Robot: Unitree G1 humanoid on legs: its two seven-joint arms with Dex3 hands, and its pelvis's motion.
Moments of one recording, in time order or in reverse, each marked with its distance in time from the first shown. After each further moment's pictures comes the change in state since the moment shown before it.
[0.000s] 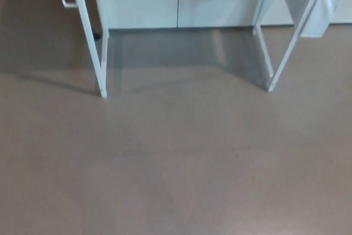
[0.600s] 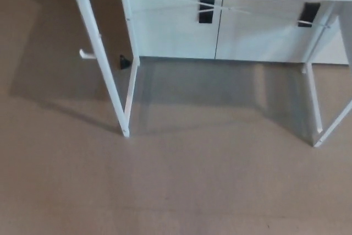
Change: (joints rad) left_arm 0.061 -0.003 -0.028 0.007 0.001 -0.019 -0.009; right_arm 0.034 -0.005 0.016 -0.004 -0.001 -0.023 -0.005
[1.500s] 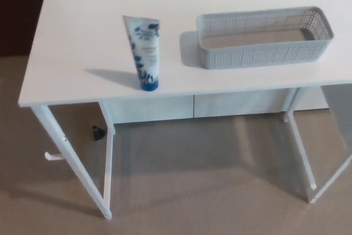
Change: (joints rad) left_arm 0.107 -0.003 -0.028 0.023 0.007 -0.074 -0.006; right_arm 0.090 0.000 0.021 0.019 0.001 -0.038 0.012
